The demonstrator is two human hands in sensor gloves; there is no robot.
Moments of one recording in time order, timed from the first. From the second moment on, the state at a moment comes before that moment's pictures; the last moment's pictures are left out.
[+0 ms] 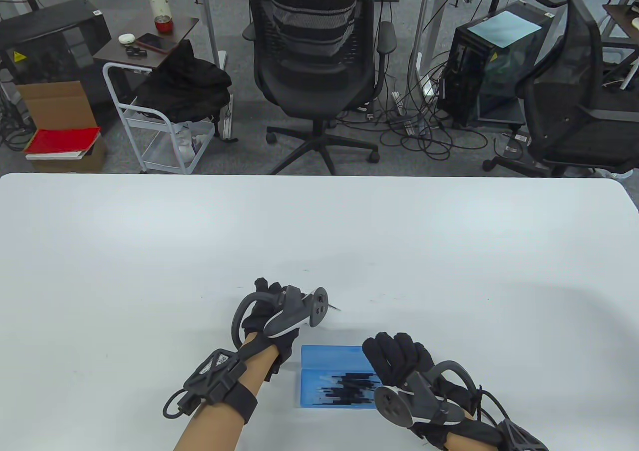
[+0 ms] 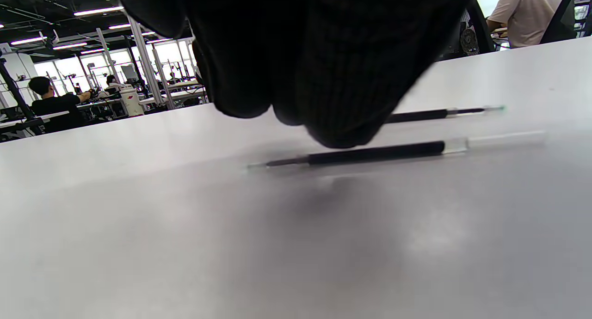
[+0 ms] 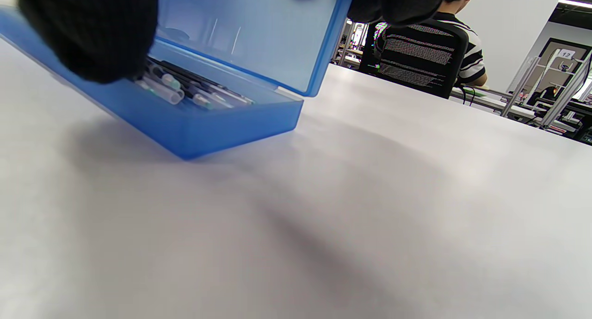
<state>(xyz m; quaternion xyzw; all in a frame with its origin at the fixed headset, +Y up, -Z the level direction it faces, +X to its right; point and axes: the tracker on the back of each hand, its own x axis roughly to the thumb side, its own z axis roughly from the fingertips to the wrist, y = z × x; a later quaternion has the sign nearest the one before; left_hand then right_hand) -0.077 -0.736 -0.388 -0.06 -0.10 -0.10 0.99 0.134 -0.741 -0.254 -0.29 -0.03 -0.95 0.12</state>
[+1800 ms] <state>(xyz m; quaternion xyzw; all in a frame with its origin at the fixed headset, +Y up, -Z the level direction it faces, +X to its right) -0.081 -0.748 -0.387 -0.07 -0.14 -0.09 0.98 0.135 -0.741 -0.255 -0.29 -0.03 -0.95 0.12</state>
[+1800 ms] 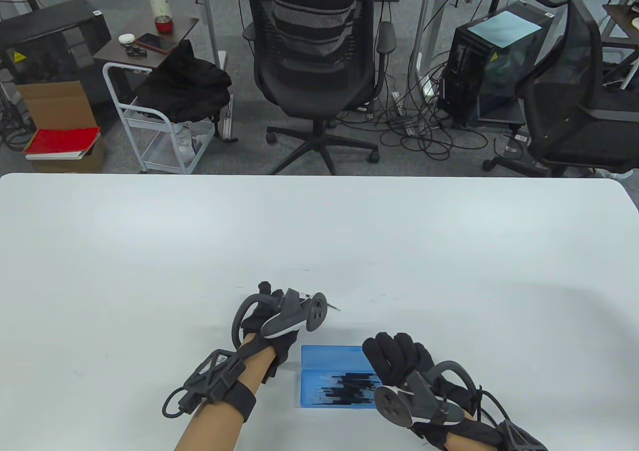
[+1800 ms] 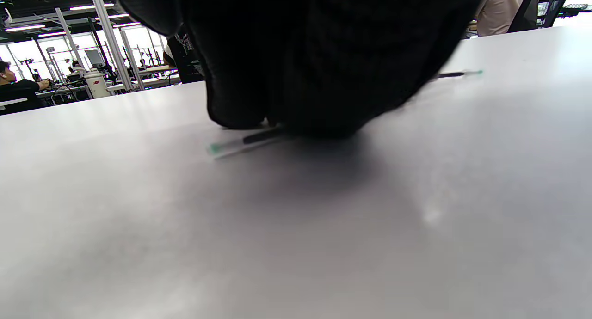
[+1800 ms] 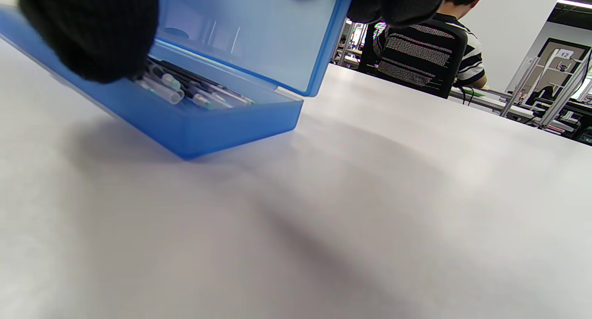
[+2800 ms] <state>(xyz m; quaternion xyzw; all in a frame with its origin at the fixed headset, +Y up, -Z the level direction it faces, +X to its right) -0.052 -0.654 -0.280 0.07 -0.28 -0.11 0.95 0.134 -0.740 -0.255 -0.29 -0.03 -0.95 0.12</state>
